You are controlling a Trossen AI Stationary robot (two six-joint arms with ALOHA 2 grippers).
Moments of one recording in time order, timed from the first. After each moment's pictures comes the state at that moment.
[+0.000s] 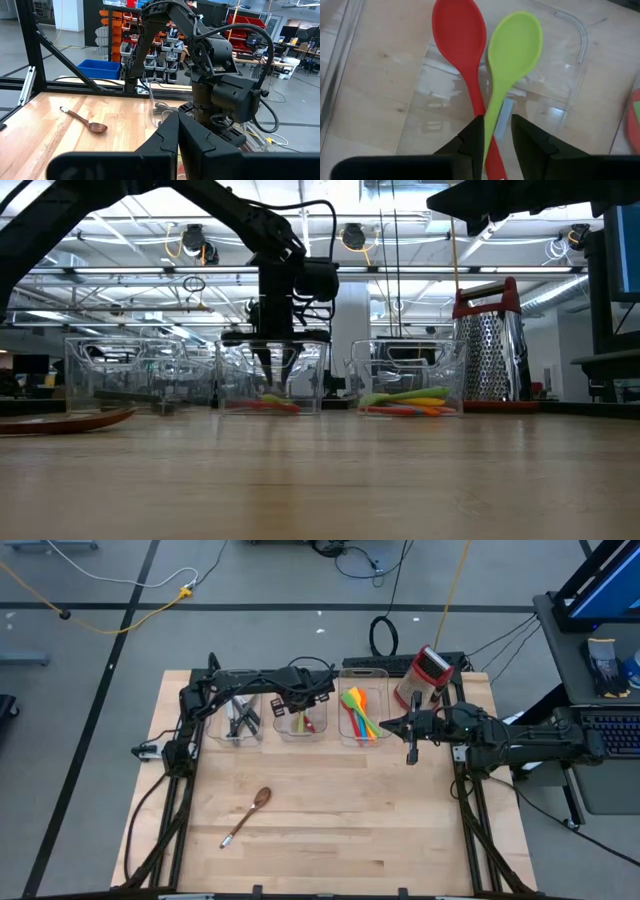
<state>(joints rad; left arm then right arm) 0.41 2.10 1.66 -0.98 -0.27 -1.47 -0.11 0.73 0.53 0.18 0.00 -0.12</state>
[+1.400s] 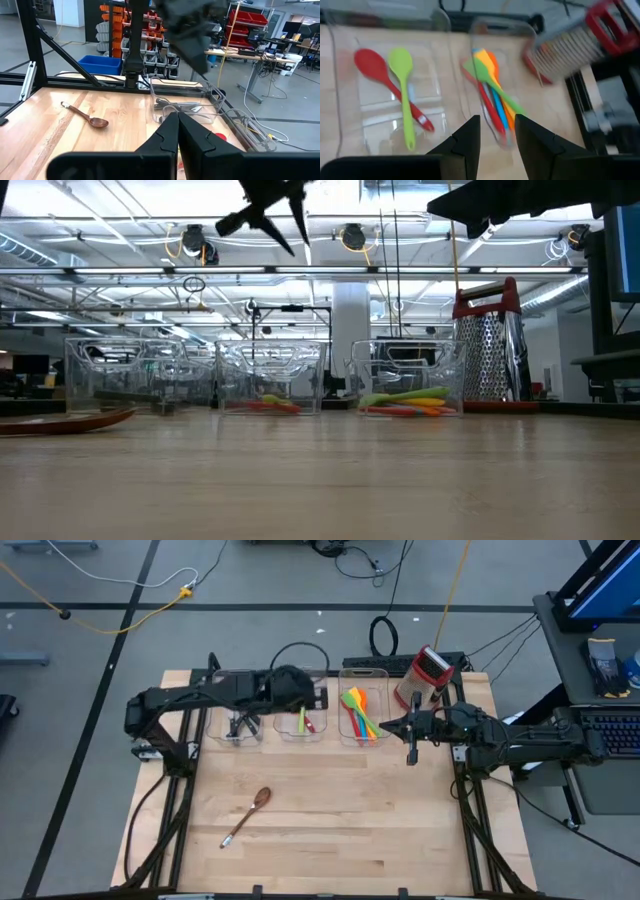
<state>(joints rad) 0.16 1.65 1.66 -0.87 -0.39 -1.19 -0.11 0.73 0.53 0.15 0.00 -0.12</state>
